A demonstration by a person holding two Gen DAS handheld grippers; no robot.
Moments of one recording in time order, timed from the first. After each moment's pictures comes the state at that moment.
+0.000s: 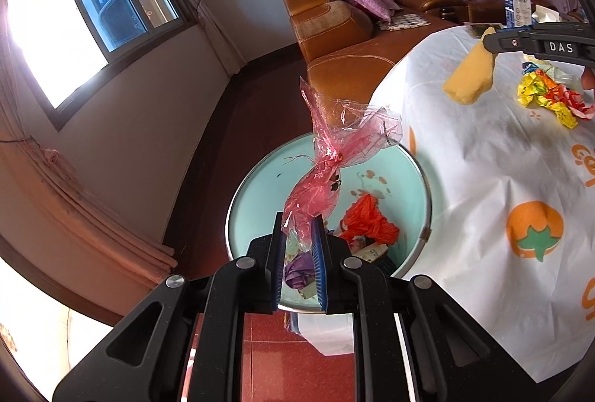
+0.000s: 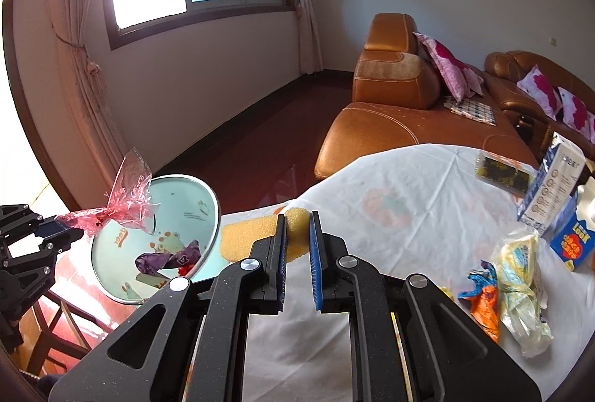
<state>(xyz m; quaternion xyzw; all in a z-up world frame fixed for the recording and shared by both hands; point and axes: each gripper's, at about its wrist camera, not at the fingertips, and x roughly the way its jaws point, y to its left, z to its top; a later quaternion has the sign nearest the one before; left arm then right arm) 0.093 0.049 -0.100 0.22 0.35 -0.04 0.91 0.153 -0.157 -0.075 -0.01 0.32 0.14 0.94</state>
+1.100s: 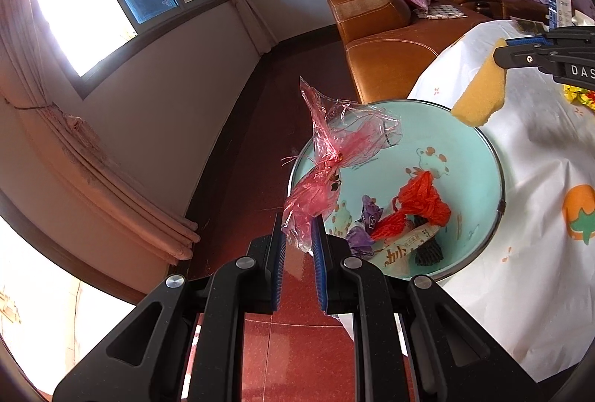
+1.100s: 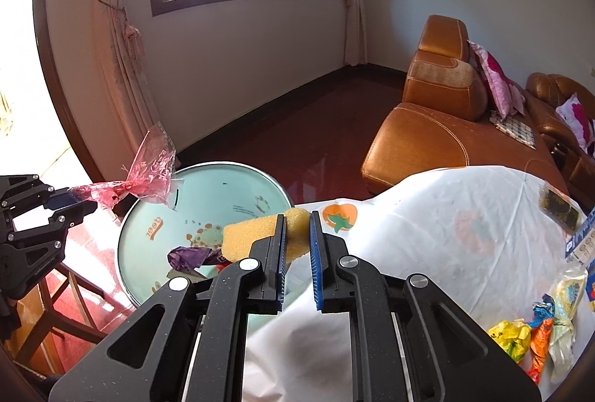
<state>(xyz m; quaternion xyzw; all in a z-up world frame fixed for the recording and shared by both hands) 0.106 0.104 -0.107 0.20 0.37 0.02 0.90 0.168 -0.070 -0.088 -0.06 0.34 0.21 0.91</state>
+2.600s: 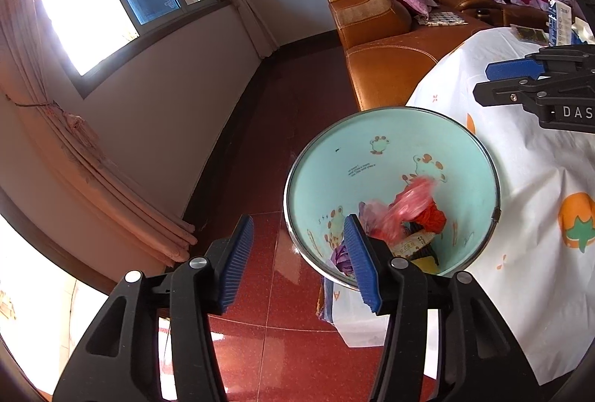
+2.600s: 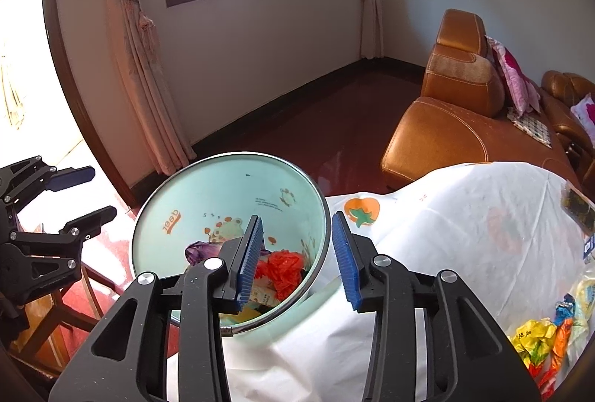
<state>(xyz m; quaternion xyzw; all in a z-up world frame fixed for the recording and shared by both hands) 0.105 0.099 -0.103 0.19 0.37 0.02 0.91 0.169 -0.054 -0.097 -0.06 0.35 0.24 0.90</state>
